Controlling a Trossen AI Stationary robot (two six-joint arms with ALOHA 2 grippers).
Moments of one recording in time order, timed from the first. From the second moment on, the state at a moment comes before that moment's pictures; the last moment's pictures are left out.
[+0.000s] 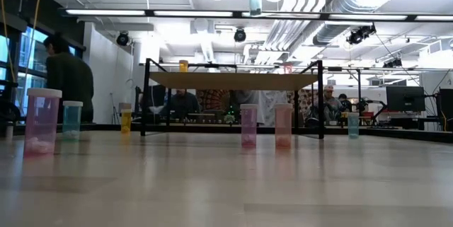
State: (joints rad) left arm -0.44 0.98 1.00 -0.59 -0.48 -0.21; right arm 0.21 1.55 1.37 -0.51 0.99 0.50
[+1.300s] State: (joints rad) left arm -0.44 0.98 1.00 -0.62 -0.48 -0.18; right arm -0.26 1.57 1.16 -0.15 0.78 0.36
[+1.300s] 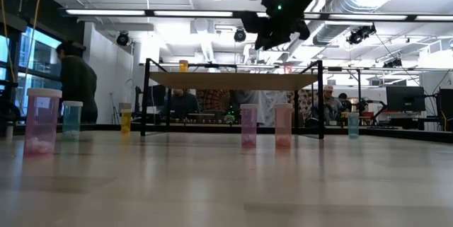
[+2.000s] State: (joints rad) left arm -0.44 0.98 1.00 -0.64 -0.48 -0.17; right arm -0.31 1.65 1.16 -0.04 0.81 0.45
